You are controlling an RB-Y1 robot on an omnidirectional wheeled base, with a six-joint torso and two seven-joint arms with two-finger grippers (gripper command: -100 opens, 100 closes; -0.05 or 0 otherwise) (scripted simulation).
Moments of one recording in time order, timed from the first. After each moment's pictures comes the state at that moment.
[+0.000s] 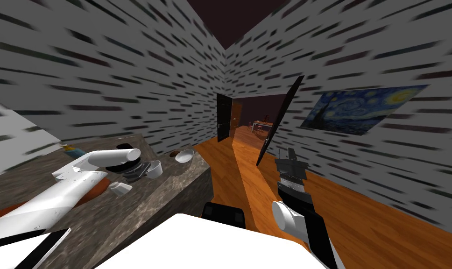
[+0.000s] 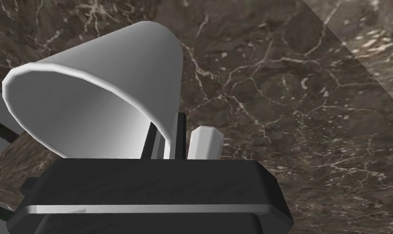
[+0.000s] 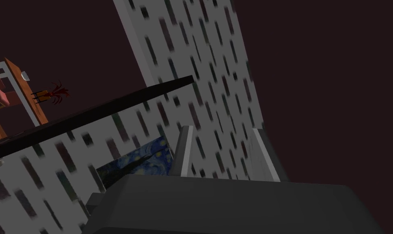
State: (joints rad) left arm 0.11 0.97 0.54 -1.45 0.74 1.60 -0.03; right arm 0.46 0.01 -0.02 -2.34 -0.09 -0.39 -0.03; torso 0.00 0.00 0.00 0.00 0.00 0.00
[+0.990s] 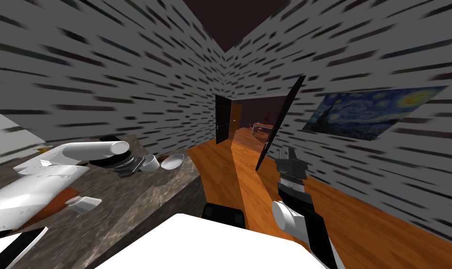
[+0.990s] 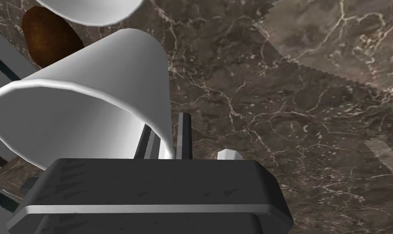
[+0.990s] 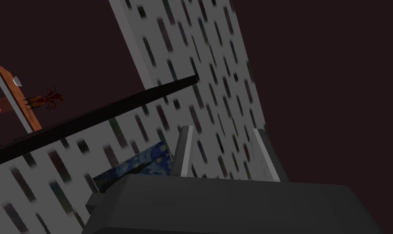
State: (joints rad) left arm 0.14 1.08 0.61 -1.46 0.88 1.64 0.01; right arm 0.46 0.01 -0.02 -2.34 -0.09 -0.39 -0.03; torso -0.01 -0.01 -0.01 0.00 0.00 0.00
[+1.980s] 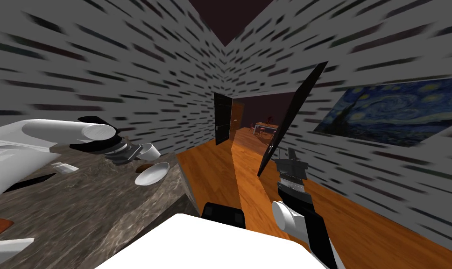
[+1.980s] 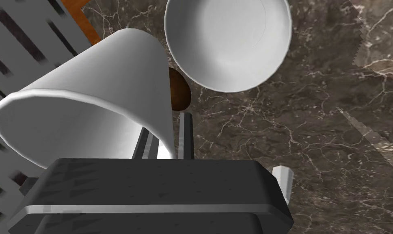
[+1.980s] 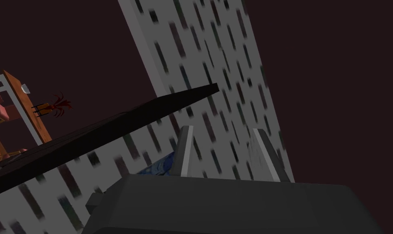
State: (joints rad) left arm 0.21 1.26 0.72 -1.60 1.08 1.70 0.11; right arm 0.46 0.01 -0.02 -2.34 -0.09 -0.39 -0.03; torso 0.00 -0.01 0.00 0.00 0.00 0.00
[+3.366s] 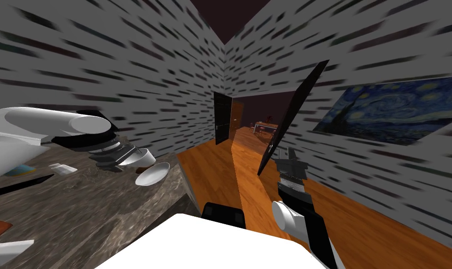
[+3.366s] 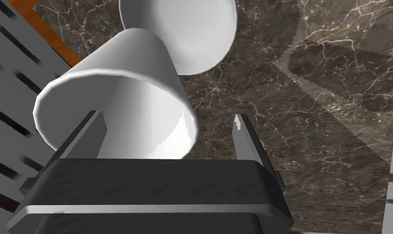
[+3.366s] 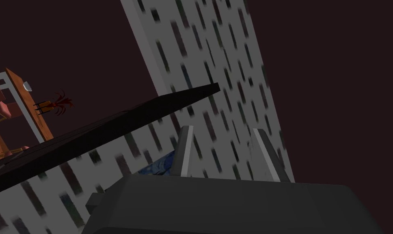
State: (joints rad) left arm 0.22 1.32 0.76 -1.65 1.15 1.93 0.14; right arm 0.46 0.01 -0.02 -2.34 -0.09 -0.39 -0.03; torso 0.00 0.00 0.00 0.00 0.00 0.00
